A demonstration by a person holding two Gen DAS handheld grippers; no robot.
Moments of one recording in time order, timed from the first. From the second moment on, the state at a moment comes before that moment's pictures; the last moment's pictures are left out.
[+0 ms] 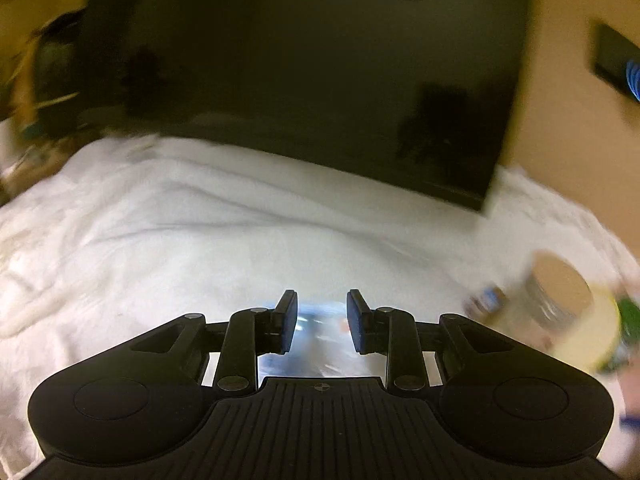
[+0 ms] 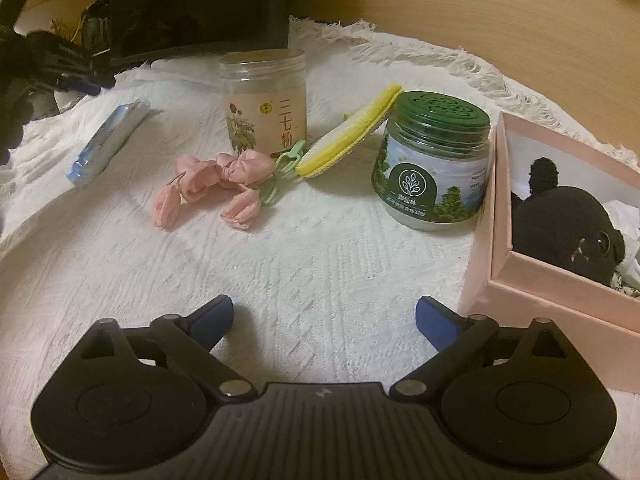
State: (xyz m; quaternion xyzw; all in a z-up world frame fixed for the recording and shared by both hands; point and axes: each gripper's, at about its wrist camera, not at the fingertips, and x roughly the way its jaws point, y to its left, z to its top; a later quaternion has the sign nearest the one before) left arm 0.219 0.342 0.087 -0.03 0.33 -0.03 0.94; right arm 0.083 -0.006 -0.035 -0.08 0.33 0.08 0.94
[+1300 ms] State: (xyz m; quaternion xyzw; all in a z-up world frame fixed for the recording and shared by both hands) left arm 0.233 0.366 0.020 -0.10 0.40 -0.04 0.91; right arm 0.094 0.031 0.003 -0.14 0.30 0.10 0.94
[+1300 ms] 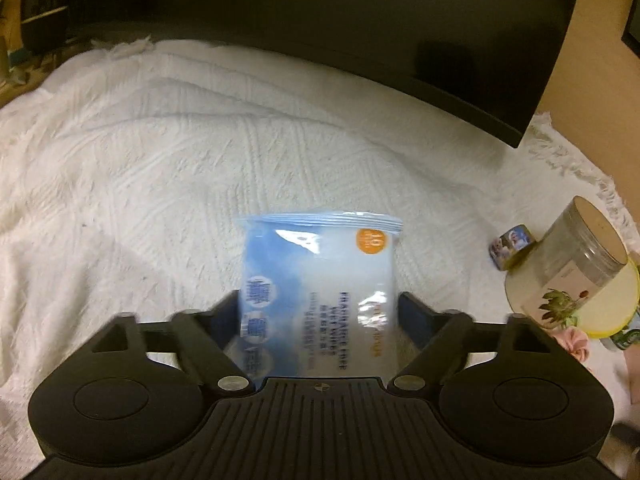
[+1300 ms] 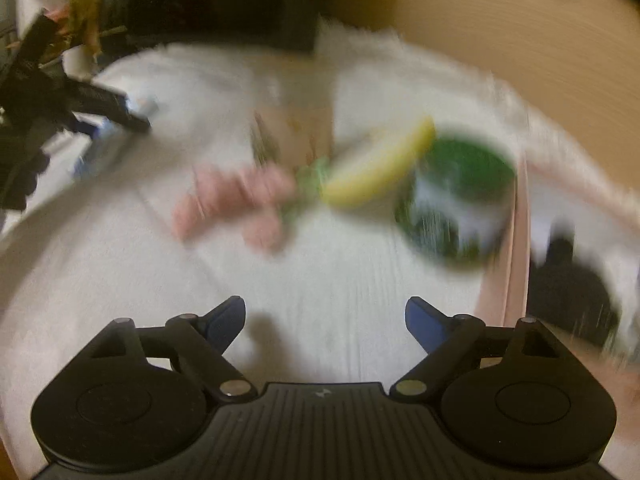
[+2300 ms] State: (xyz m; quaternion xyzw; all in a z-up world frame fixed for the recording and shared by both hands) left arm 0.237 0.304 0.102 -0.10 0.37 -0.12 0.92; right arm 0.135 0.039 0.115 -0.10 0.30 0.16 0.94
